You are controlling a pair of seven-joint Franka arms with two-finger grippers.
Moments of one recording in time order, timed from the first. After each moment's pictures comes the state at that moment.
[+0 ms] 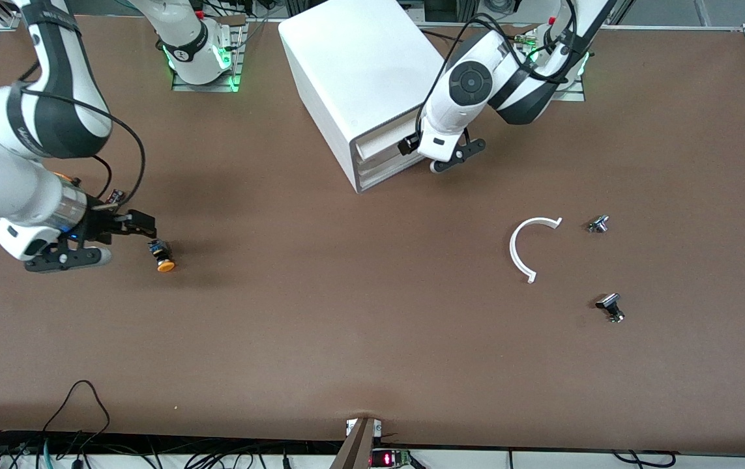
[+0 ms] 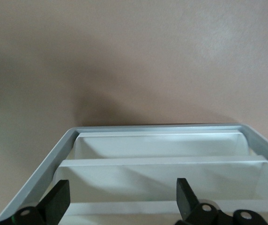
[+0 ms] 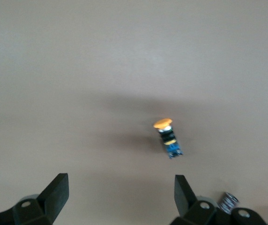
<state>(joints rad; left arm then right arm) -0.03 0.22 -0.76 -2.18 -0.17 2.21 -1.20 -0.05 0.25 0.11 -1.69 0.02 1.91 -0.05</state>
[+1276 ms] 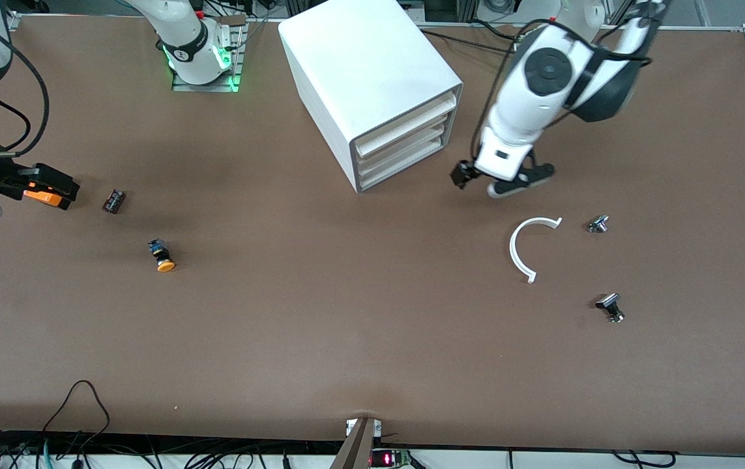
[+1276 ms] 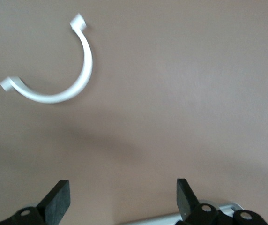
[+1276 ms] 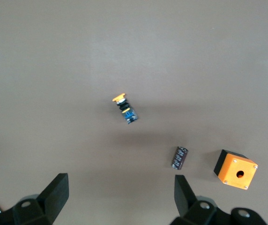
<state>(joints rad) 0.10 0.05 -0.57 -2.10 -0.02 2.17 -0.83 0.10 0.12 -0.17 -1.61 0.01 1.69 -0.04</state>
